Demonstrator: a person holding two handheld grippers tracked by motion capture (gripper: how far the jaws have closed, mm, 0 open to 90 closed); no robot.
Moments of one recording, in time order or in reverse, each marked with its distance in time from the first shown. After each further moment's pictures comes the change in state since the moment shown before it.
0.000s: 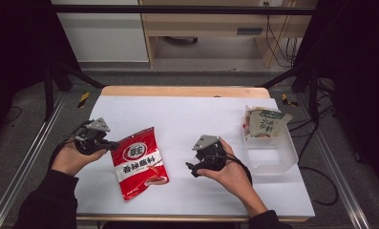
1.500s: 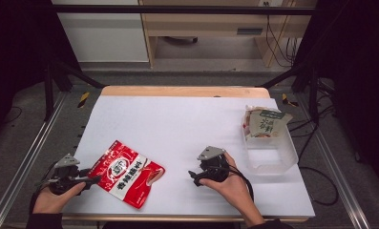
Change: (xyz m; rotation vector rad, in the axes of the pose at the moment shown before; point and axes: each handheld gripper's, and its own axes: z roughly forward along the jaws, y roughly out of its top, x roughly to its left) left arm -0.019 -0.144 0.005 -0.127 0.092 -0.393; right arm 0.014 -0.041 0.013 -0.015 -0.017 0.112
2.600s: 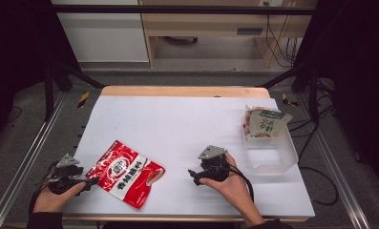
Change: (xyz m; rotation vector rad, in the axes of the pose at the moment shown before) left arm 0.010 -0.005 0.007 0.044 0.108 0.012; right arm -0.001 0.001 -0.002 -0.026 0.003 0.021
